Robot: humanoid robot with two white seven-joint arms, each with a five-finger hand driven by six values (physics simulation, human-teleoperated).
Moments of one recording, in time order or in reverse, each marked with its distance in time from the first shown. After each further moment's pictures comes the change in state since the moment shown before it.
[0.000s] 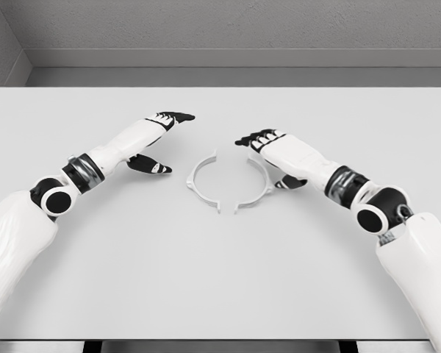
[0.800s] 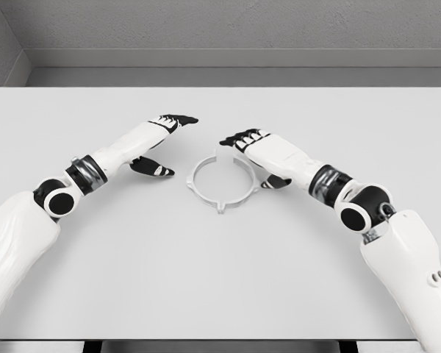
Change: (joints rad) left arm 0.000 -0.003 -0.012 0.000 -0.001 0.000 0.000; right arm -0.025 0.042 0.042 0.002 0.013 0.026 0.001
